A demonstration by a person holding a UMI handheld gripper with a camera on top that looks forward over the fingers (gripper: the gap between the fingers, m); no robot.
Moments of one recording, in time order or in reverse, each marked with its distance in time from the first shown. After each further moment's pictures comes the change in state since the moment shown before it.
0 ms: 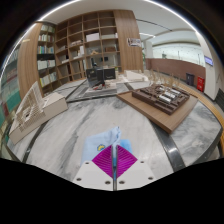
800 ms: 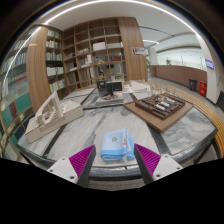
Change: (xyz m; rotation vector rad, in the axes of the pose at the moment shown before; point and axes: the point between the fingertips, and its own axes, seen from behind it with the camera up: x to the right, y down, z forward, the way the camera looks) arm -0.029 -0.009 -0.147 0.081 -0.064 -0.012
